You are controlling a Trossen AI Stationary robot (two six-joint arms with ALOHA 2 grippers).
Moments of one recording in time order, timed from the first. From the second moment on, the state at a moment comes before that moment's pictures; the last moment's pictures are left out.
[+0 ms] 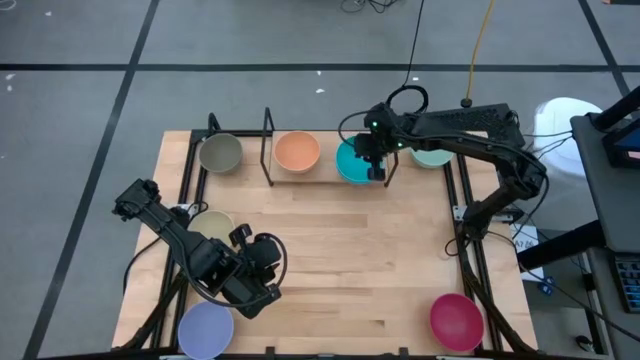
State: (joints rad) left arm -0.64 1.72 1.81 -1.40 -0.51 -1.06; right arm -0.53 1.54 1.26 -0.66 -0.16 -0.57
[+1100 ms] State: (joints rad) left arm -0.64 1.72 1.81 -1.40 -0.51 -1.06; right arm -0.67 1.71 1.26 -0.53 -0.16 -0.59
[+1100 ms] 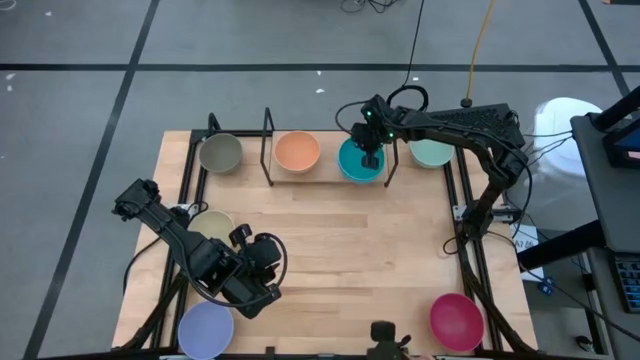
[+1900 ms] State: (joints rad) left arm -0.64 1.72 1.81 -1.40 -0.51 -1.06; right arm -0.67 1.71 1.26 -0.40 -0.16 -0.58
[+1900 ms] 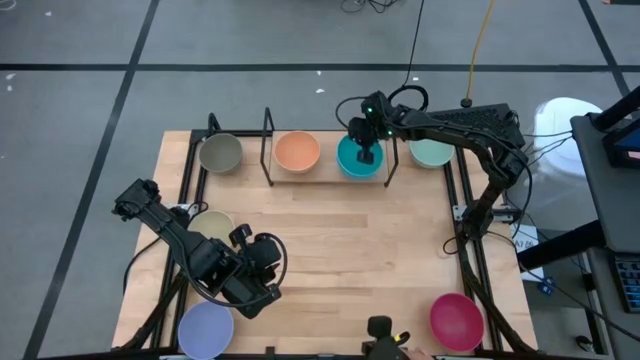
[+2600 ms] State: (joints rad) left arm -0.64 1.72 1.81 -1.43 -0.51 -1.05; right arm -0.54 1.36 1.26 -0.72 -0.09 -0.63
